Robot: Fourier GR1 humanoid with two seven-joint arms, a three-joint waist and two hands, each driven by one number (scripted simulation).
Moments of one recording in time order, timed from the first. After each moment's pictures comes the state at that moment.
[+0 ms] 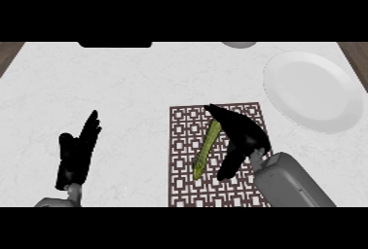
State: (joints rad) left arm -0.02 0.22 -0.15 -1.48 0.04 0.26 0.21; right arm -0.42 -0.22 0.49 -1.46 0.48 0.29 0.54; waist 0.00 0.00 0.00
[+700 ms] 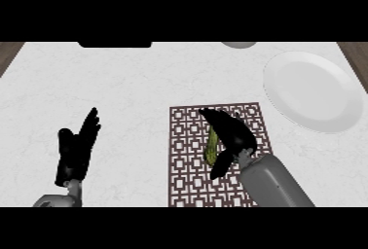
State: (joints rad) left arm -0.04 0.17 -0.08 -1.47 -0.01 0.21 0.23; right arm -0.40 -0.08 0.40 -1.32 0.65 0.32 0.43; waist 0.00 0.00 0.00
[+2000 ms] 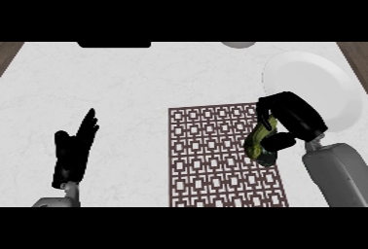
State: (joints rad) left arm -0.02 0.14 -0.04 -1.49 -0.05 0.16 0.23; right arm -0.38 -0.38 0.21 -1.41 0.78 0.22 -0.17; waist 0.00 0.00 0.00
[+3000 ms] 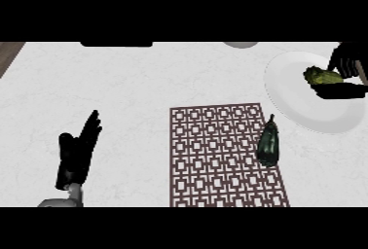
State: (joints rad) left arm -0.01 0.12 -0.04 -1.49 -0.07 0.15 0.22; right arm -0.57 -0.49 -0.20 -1.22 0.65 0.12 -0.18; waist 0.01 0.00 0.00
